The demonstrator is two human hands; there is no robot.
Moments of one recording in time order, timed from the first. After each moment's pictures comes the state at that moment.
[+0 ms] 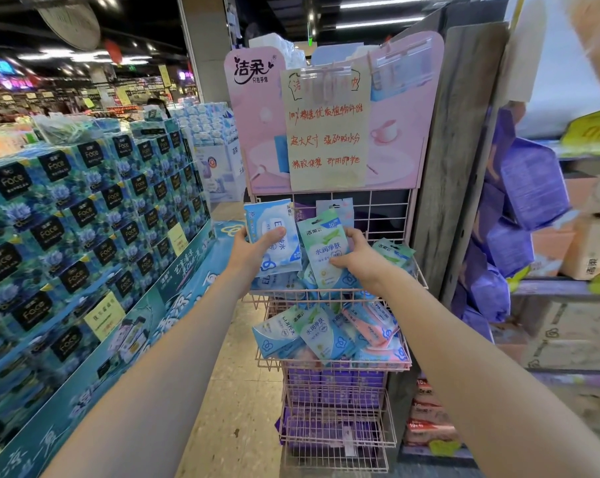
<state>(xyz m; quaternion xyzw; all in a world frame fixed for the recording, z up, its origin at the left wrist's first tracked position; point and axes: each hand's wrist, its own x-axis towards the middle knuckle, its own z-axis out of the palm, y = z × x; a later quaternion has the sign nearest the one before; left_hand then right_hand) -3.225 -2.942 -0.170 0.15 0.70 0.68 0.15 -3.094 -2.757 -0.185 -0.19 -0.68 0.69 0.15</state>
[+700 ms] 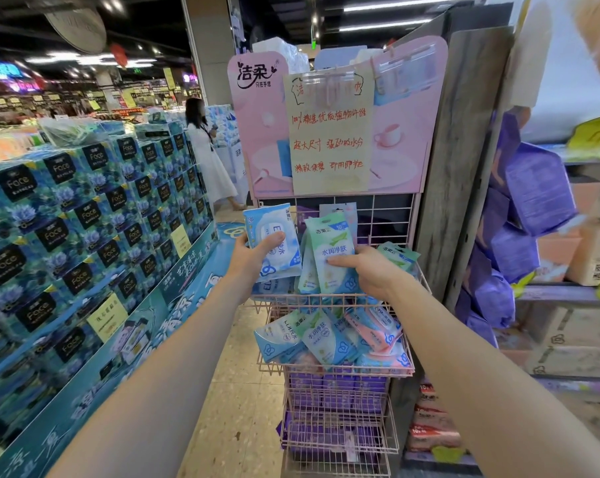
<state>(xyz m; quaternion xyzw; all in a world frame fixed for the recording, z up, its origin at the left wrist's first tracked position) -3.215 -2.949 -0.165 0.14 0.69 0.70 0.15 -3.089 -2.752 -0.184 -0.16 -0.61 0.77 0.10</state>
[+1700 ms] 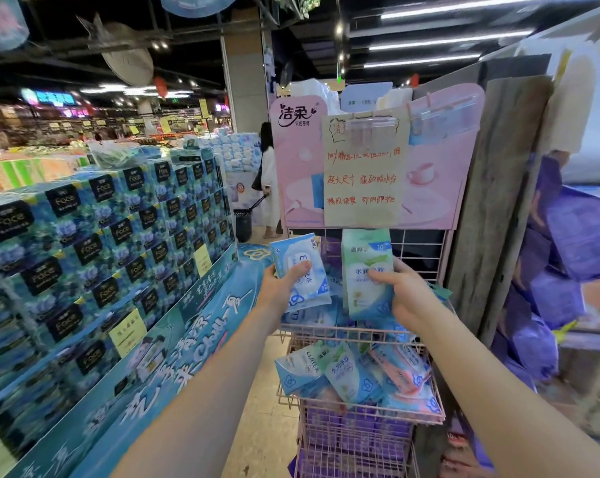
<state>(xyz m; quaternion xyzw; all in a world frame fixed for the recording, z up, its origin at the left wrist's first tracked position) -3.221 -2.945 -0.171 0.12 0.65 0.73 0.17 -3.080 -2.759 -0.156 -0.14 -0.55 0.80 0.20</state>
